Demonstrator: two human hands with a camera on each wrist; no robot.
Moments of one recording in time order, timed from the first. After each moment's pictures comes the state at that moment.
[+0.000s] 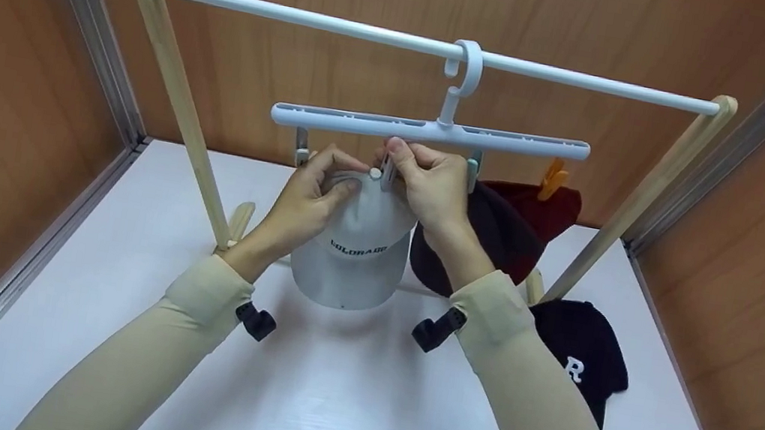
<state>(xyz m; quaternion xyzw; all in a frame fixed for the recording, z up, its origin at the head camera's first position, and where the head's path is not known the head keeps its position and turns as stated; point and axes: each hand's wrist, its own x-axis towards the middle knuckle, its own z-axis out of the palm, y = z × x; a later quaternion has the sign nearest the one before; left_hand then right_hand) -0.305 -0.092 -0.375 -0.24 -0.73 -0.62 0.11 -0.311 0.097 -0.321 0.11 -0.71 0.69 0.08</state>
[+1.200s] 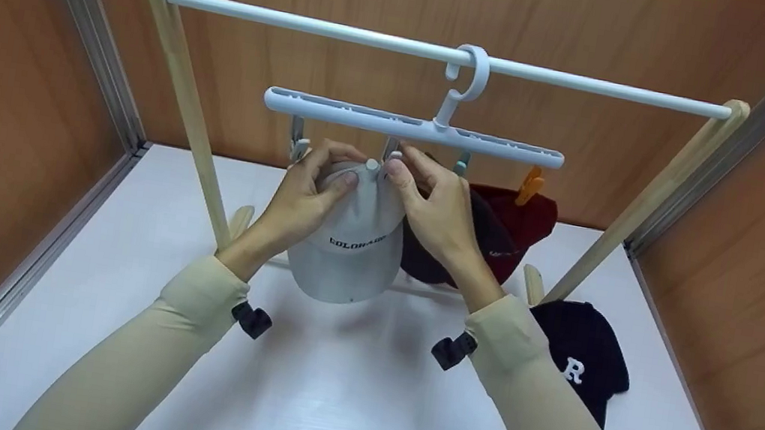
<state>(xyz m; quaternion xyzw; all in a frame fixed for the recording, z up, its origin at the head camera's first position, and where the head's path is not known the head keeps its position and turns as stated) -0.305 -0.100 -0.371 -0.25 -0.76 -0.59 0.12 -0.299 0.117 -0.338 0.25 -0.81 0.51 0.17</state>
